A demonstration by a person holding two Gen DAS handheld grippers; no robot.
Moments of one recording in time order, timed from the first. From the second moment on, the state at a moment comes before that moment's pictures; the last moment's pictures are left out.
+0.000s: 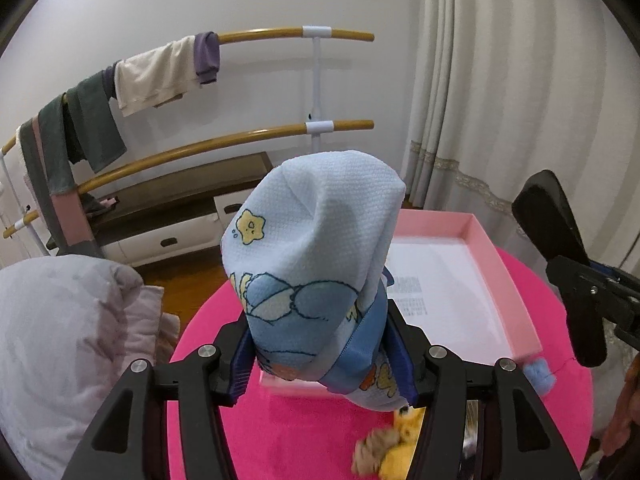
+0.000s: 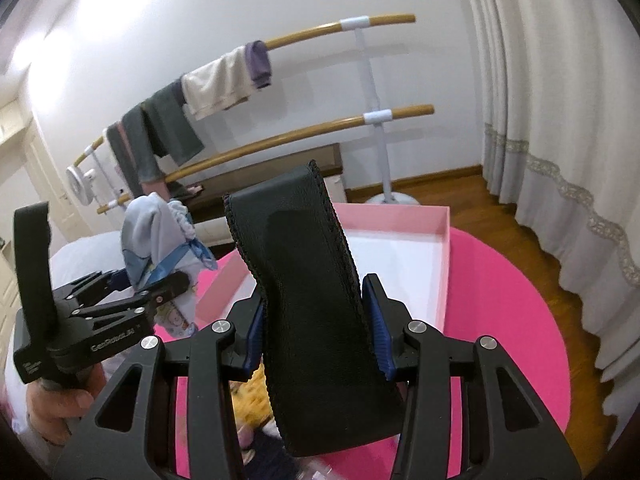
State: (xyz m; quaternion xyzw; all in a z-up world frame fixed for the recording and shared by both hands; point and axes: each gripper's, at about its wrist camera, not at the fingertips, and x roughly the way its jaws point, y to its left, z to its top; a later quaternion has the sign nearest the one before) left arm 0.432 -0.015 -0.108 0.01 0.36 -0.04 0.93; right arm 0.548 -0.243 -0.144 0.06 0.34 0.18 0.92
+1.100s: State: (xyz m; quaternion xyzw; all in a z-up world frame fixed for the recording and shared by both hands) left arm 0.786 -0.086 -0.205 0.05 0.49 -0.08 0.87; right arm 0.726 -0.267 -0.235 0.11 0.49 0.10 0.86
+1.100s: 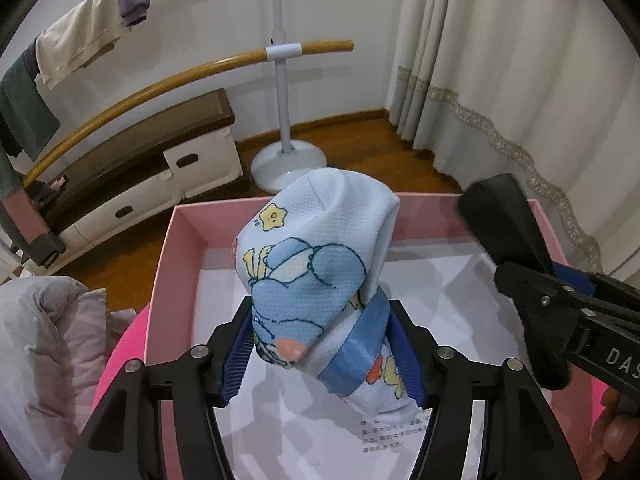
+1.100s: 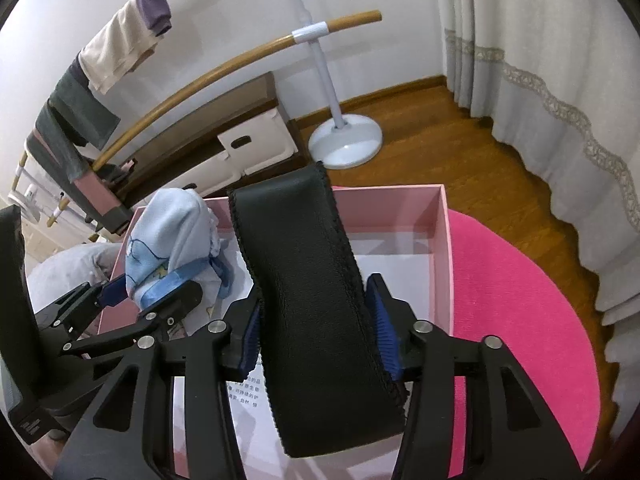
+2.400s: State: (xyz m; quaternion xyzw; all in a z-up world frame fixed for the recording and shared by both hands) left arm 0.460 -0.023 -0.103 0.00 0.29 -0.03 0.96; right arm 0.471 -0.267 -0.089 0.11 0.28 0.08 0.95
